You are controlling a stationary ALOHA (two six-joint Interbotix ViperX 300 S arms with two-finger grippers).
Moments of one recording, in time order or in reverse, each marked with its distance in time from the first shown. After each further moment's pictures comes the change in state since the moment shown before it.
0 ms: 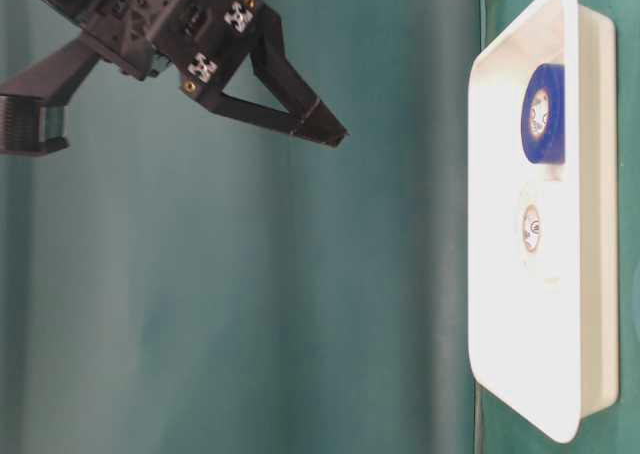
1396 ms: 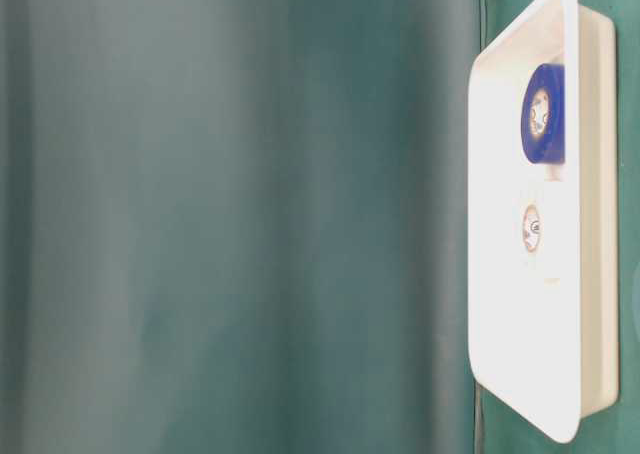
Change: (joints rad) left arm 0.000 0.000 0.000 0.002 0.000 -0.005; right arm 0.084 -0.644 0.497 -0.002 -0.190 0.000
